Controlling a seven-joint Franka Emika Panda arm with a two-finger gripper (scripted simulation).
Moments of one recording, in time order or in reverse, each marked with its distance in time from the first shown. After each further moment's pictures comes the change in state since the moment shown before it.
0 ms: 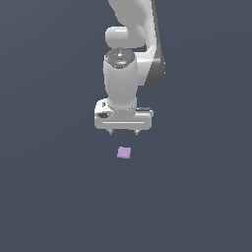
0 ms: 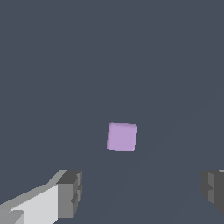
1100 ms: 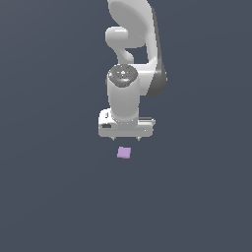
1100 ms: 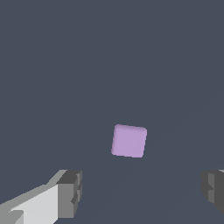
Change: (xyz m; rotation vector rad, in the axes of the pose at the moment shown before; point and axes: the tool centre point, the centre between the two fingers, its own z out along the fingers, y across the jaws) arm 0.009 -0.010 0.031 0.012 -0.042 -0.017
